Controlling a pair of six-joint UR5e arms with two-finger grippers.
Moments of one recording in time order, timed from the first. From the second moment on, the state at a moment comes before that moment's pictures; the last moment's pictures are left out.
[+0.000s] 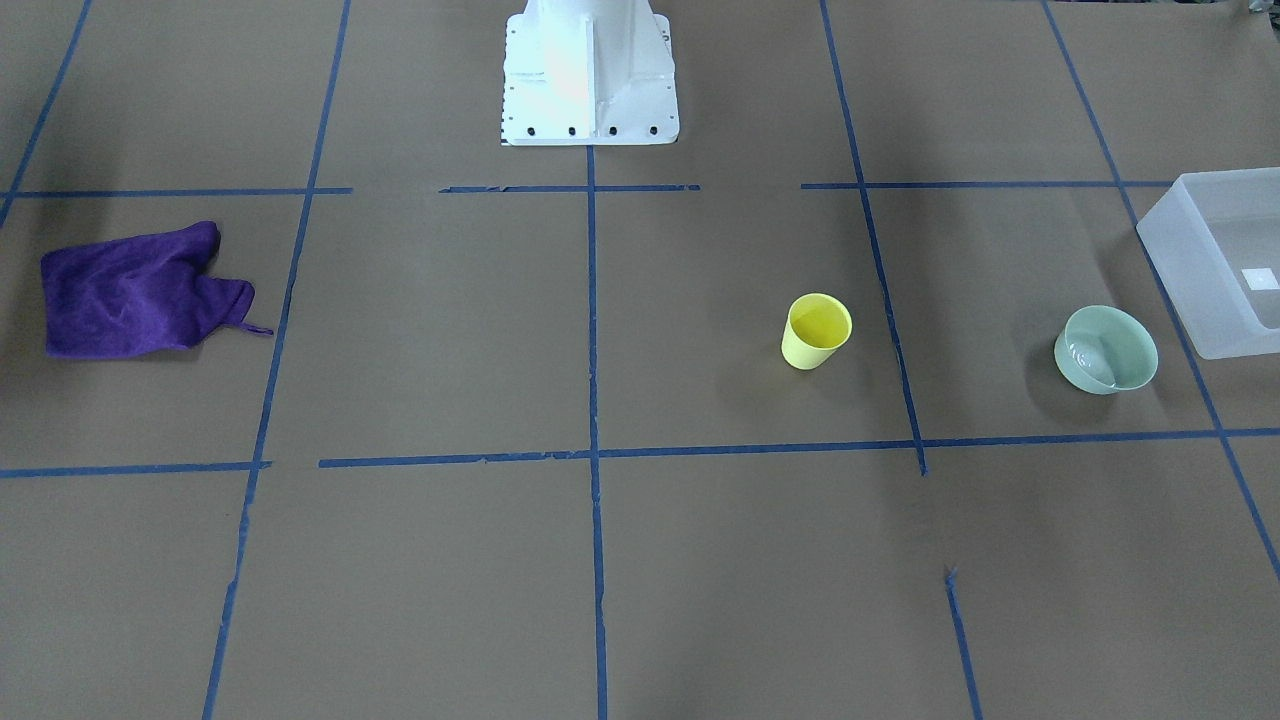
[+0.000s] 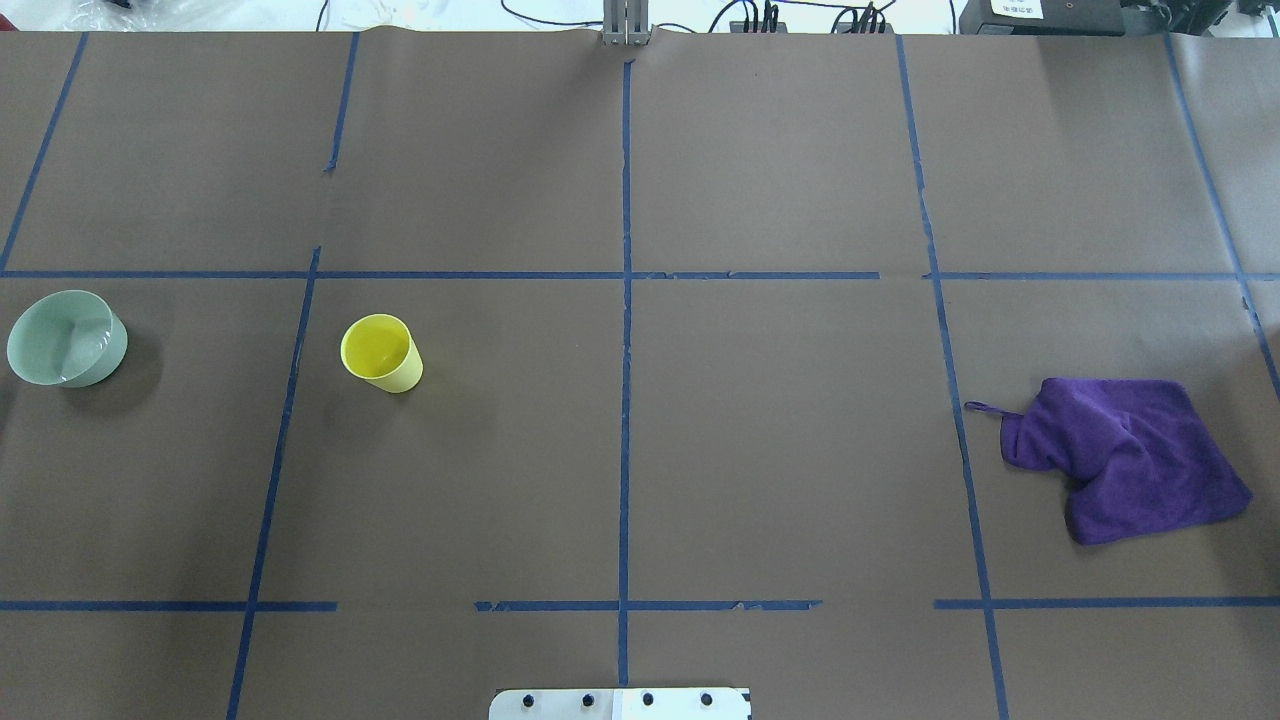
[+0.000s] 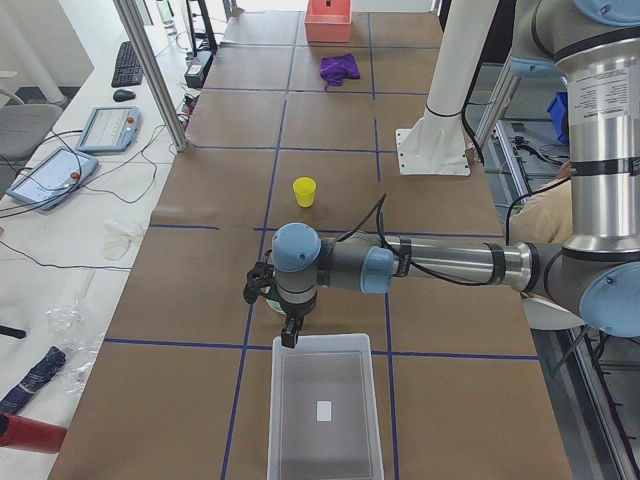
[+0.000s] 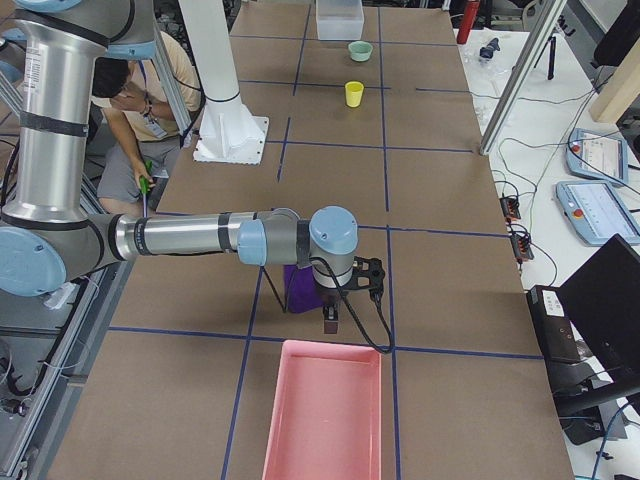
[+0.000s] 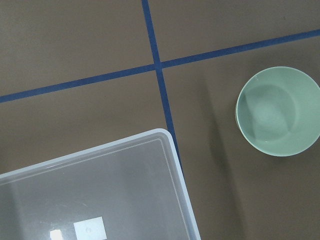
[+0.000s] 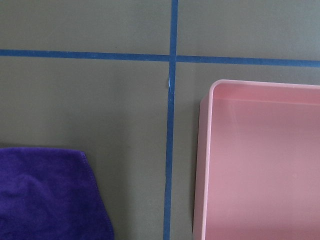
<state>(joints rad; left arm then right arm) -1.54 -1.43 -1.77 -1.63 -2.35 0.12 1.55 -1.75 1.85 -1.62 2.31 0.03</state>
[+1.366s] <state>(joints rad) -1.39 -1.68 -1.77 -1.88 -2.35 0.05 1.35 -1.52 1.92 -1.57 2.31 0.29</state>
